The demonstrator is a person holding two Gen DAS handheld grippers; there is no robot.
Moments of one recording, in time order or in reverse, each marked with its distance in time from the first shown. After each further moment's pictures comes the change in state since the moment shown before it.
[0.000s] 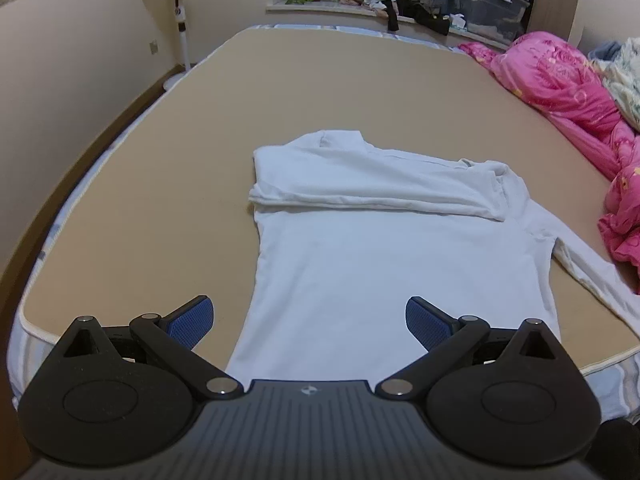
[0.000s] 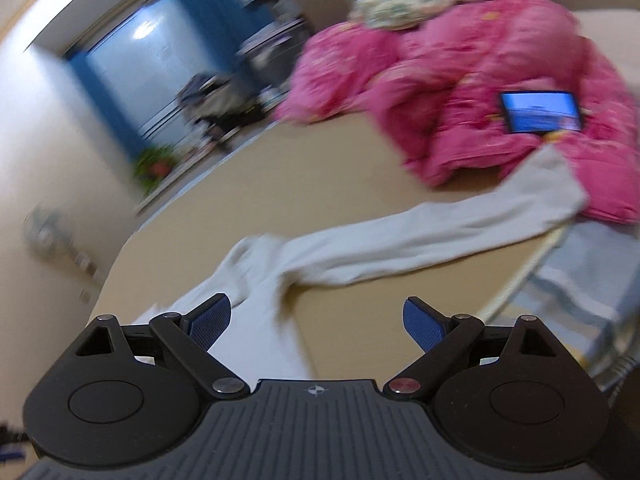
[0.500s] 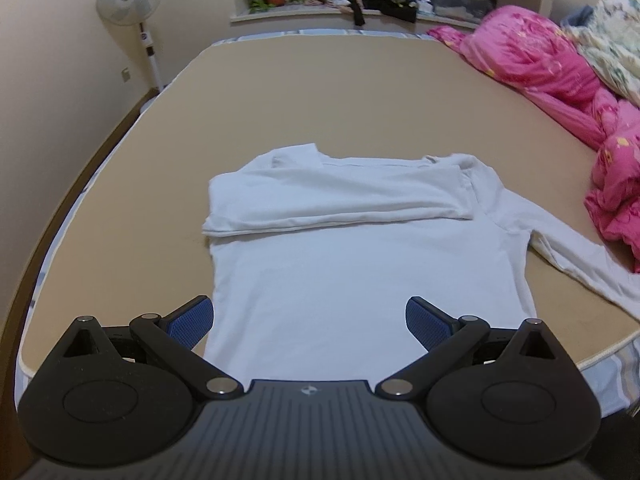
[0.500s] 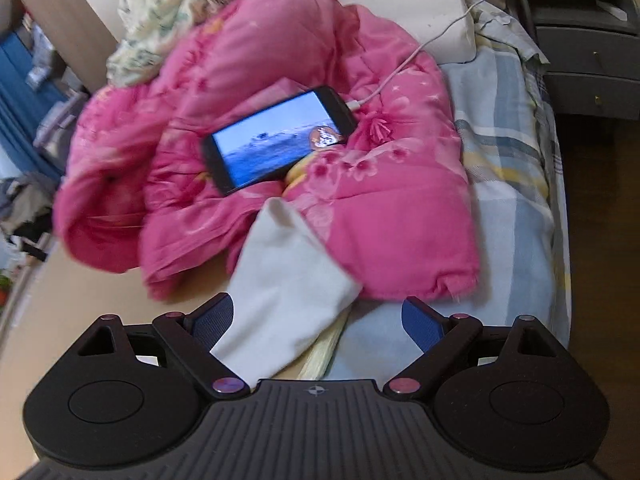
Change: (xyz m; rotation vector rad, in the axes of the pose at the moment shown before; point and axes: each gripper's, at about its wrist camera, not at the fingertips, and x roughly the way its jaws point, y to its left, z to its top) left arm -0.002 -0.068 0.026 0.129 0.000 -0.003; right arm 0.097 -0.202 0.076 0.330 -0.097 -0.470
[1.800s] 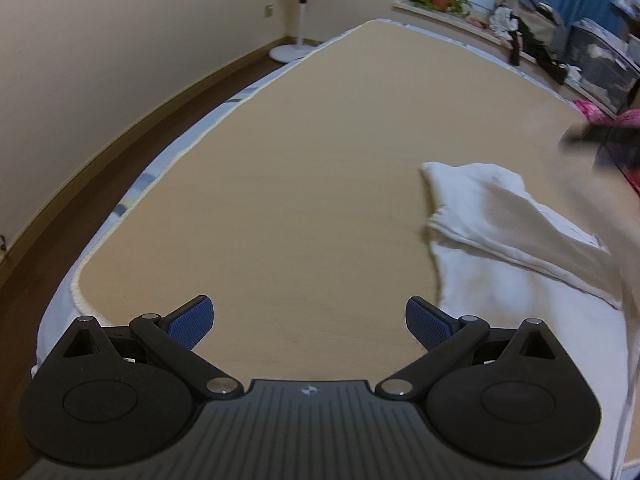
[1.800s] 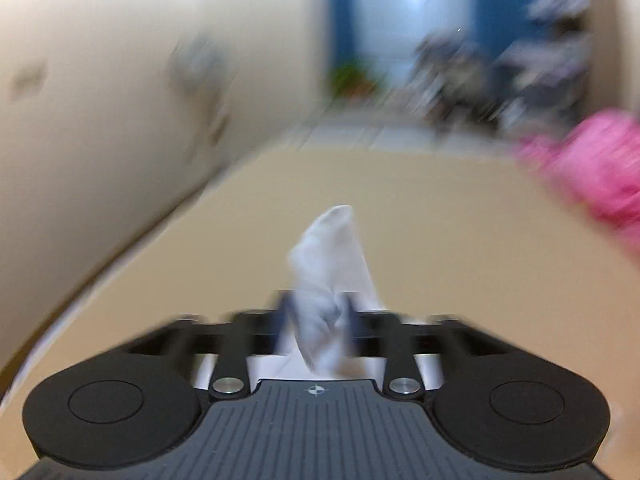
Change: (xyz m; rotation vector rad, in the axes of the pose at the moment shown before) left arm 0.073 0.240 -0.046 -0.433 0.050 0.161; right arm -0.160 0.551 -0.354 -1.150 0.211 0.773
